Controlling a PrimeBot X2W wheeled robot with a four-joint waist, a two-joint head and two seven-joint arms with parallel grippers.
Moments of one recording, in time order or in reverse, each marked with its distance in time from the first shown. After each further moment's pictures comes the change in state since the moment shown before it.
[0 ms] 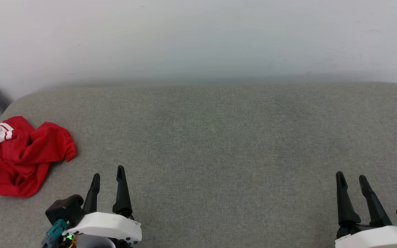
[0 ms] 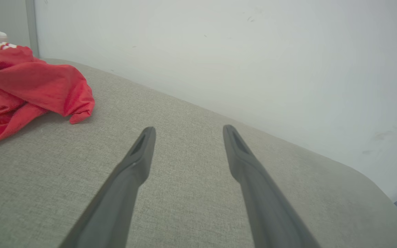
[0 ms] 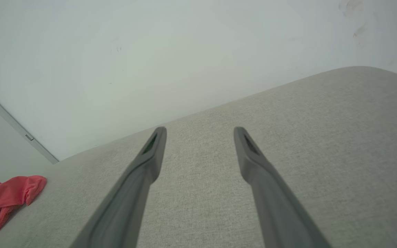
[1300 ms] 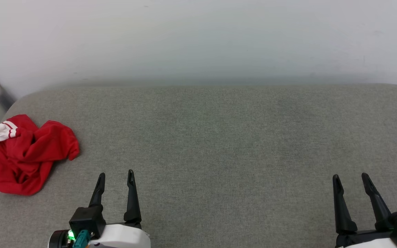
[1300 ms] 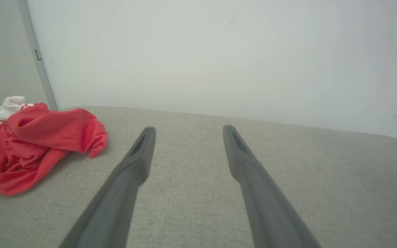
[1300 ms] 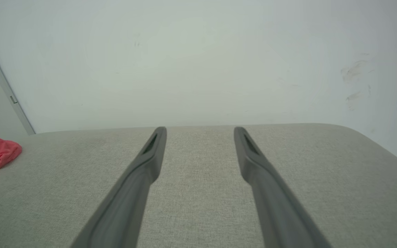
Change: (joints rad) left arm 0.035 -0.002 -0.041 -0.007 0.285 0.016 -0.083; right arm 0.060 0.000 0.013 -0.099 -0.292 0.000 -0.086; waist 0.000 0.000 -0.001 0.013
